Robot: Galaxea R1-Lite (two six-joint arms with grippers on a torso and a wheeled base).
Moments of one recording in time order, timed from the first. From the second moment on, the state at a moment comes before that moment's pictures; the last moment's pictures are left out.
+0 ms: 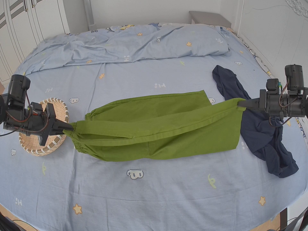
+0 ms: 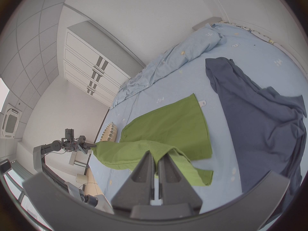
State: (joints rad) left arm 0.07 1.60 -1.11 0.30 -0.58 -0.69; right arm 0.08 1.66 -1.10 -0.05 0.63 0.29
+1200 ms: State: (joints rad) left arm 0.09 1.89 -1.51 0.40 -0.57 -0.67; right arm 0.07 2.06 -1.77 0.11 0.63 0.25
